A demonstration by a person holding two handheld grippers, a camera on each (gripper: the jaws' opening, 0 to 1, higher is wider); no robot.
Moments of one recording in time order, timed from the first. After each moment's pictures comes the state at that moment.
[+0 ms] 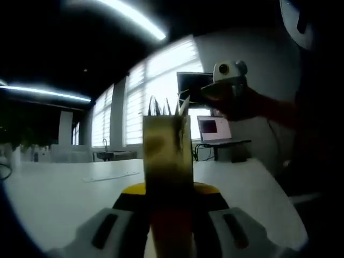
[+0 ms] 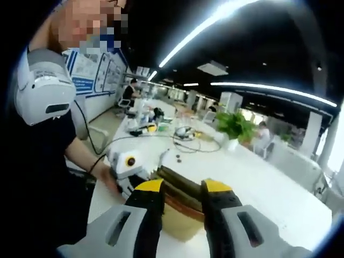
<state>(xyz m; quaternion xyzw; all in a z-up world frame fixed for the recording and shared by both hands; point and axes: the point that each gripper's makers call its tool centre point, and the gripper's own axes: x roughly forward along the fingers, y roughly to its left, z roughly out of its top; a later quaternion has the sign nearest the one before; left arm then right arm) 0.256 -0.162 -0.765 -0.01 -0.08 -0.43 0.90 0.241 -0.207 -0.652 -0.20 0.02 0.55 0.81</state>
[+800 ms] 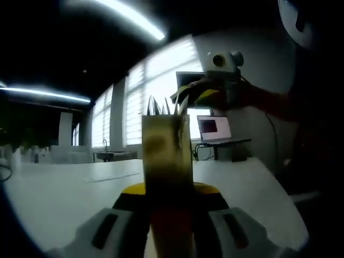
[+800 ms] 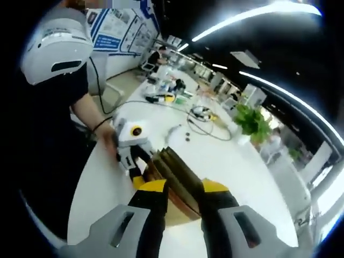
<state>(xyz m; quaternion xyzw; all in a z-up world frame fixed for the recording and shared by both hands) 0.255 -0.163 -0.764 -0.01 -0.08 -0.43 0.90 0.242 -0.195 -0.671 -0.38 0.05 0.57 0.73</state>
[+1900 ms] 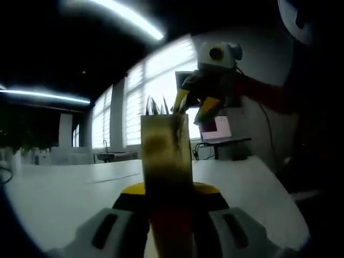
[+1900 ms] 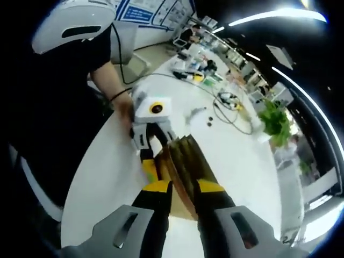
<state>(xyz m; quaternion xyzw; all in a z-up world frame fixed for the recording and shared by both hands) 0.256 -0.162 -0.763 0.00 -0.08 -0.43 0.90 0.238 -0.189 -0.701 -0.49 0.09 0.60 0.63</state>
